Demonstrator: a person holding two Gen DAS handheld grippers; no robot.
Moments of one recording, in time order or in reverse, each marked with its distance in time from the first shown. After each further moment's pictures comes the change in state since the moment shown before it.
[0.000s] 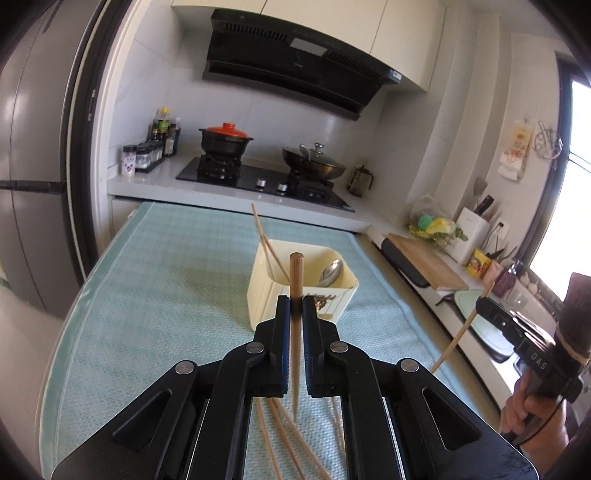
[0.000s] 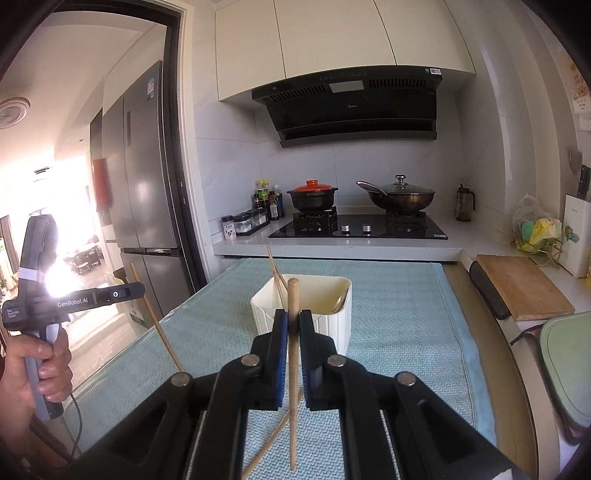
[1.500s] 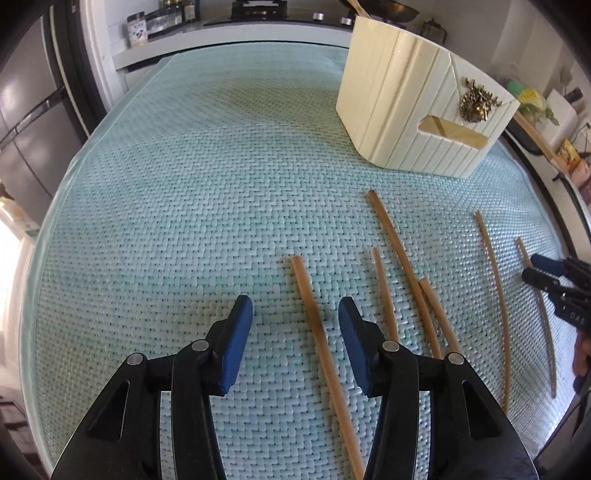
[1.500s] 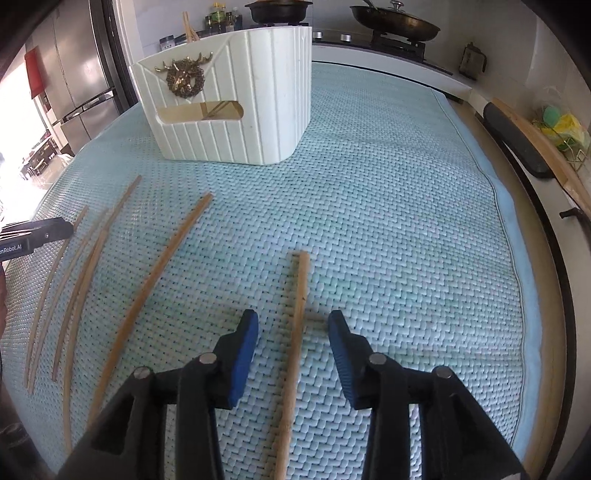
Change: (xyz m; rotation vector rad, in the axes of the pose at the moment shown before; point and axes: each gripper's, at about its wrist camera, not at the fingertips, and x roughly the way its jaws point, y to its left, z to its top) left arm 0.166 0.075 -0.118 0.071 0.566 0.268; right arm 0.164 -0.058 -0.139 -0.029 0.688 -0.128
